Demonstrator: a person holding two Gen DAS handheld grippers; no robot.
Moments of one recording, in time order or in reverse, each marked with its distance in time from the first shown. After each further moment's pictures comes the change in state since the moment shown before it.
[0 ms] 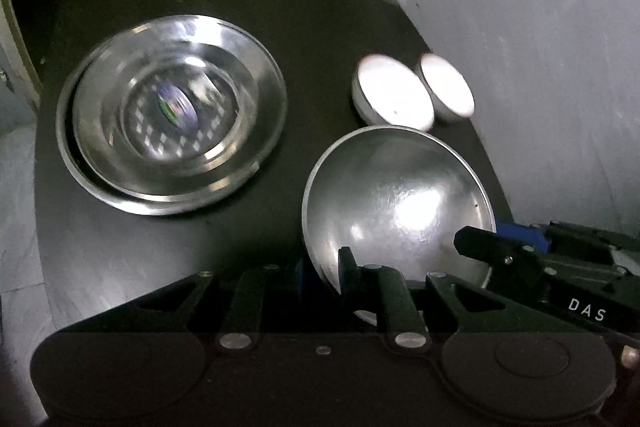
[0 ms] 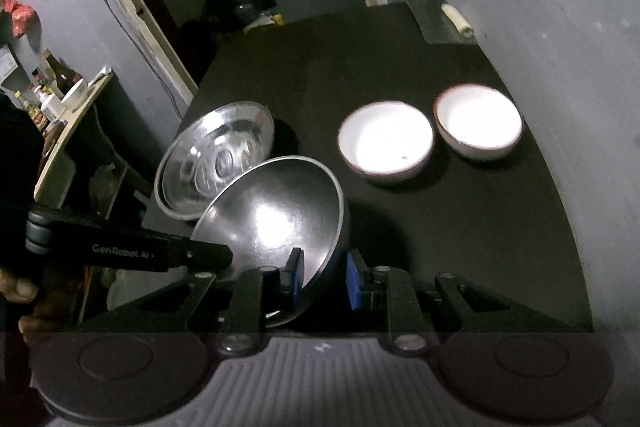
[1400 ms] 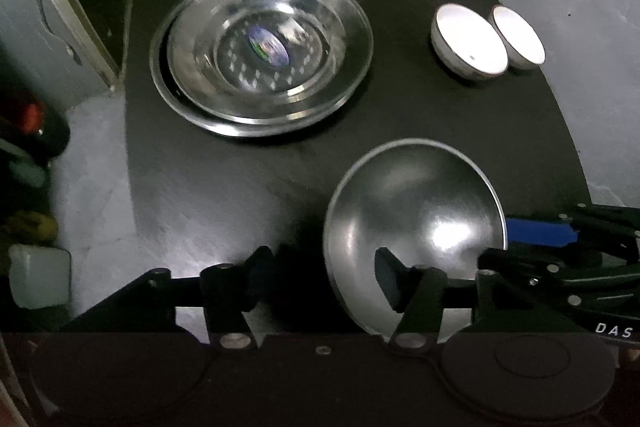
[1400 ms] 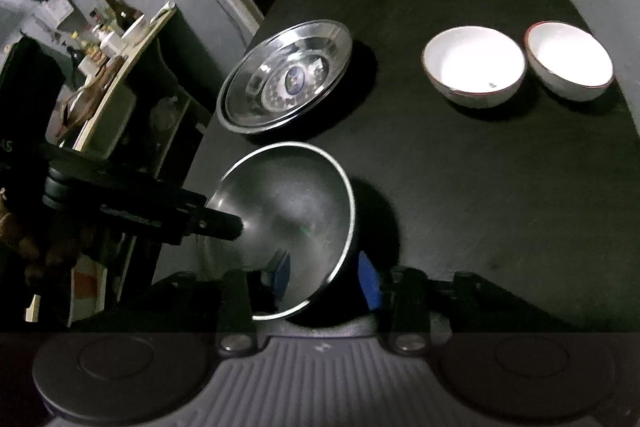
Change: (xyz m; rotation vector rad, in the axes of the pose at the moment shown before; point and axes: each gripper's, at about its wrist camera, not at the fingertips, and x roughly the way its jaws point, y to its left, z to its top) left arm -0.020 0.008 -0.019 -0.018 0.110 0.256; right arm 0.017 0.014 -0.018 -0.082 0.156 0.201
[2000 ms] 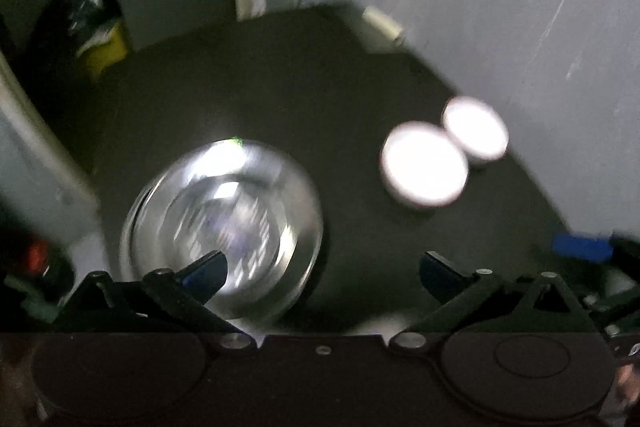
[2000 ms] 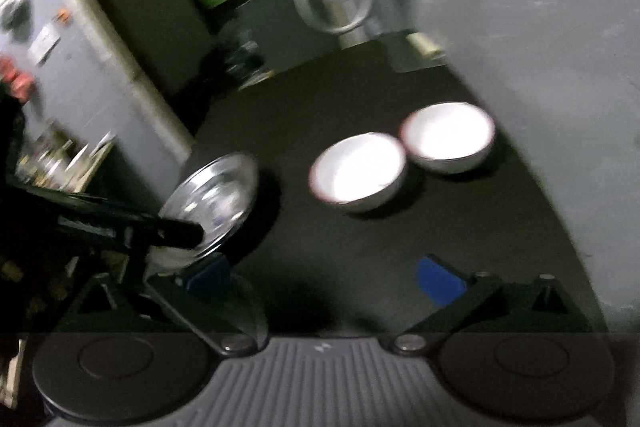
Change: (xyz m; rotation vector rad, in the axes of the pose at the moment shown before) left arm -0.010 -0.046 0.075 0.223 -0.307 -0.005; right arm -0.026 -0.044 -0.004 0.244 -0.396 -0.177
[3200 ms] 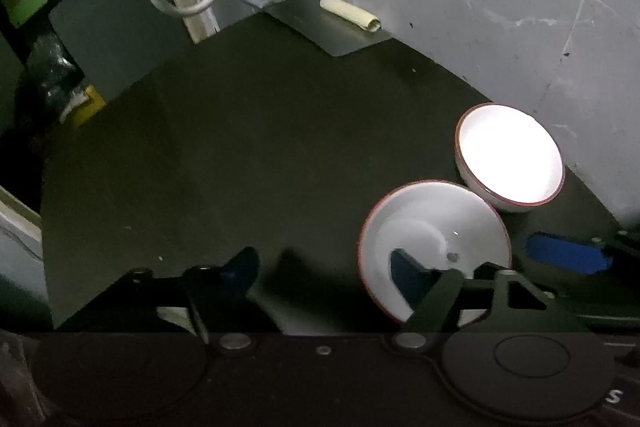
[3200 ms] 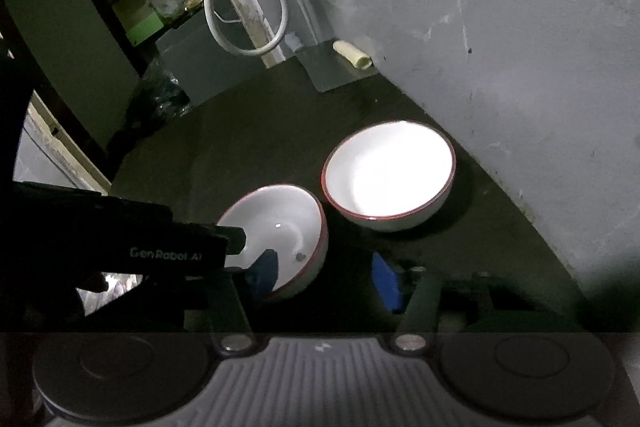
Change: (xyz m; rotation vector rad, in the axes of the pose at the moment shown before) left arm 0.112 -0.055 0.063 0.208 0.056 0.109; right arm 0.082 -0.032 0.035 0.087 -0.037 -0.121
